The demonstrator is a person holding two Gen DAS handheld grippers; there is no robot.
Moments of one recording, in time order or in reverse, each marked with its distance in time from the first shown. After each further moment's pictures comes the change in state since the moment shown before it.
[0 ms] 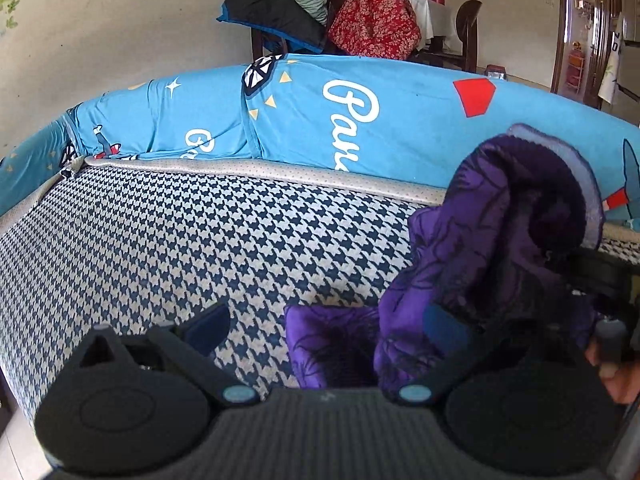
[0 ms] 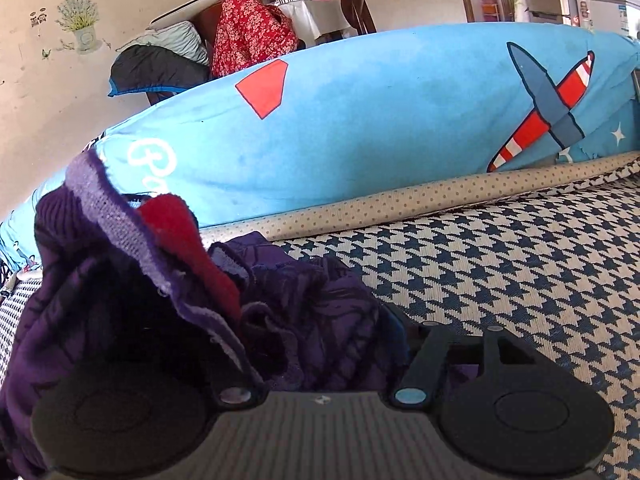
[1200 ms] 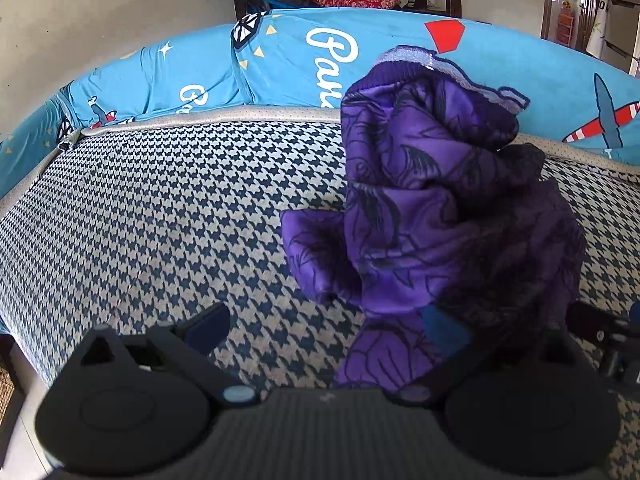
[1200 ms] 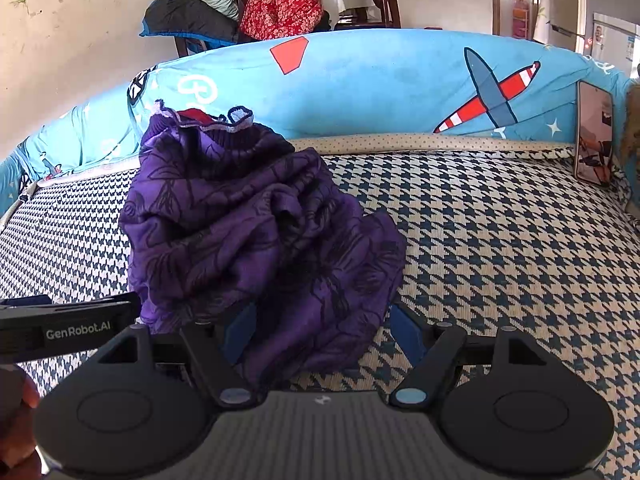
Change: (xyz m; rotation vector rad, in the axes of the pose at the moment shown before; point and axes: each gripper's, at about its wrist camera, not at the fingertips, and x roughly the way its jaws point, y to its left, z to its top) left arm -0.043 -0.005 -0.059 0.052 0.124 -0.034; right arm -0.143 -0.015 -0.065 -0.153 0.132 -0.036
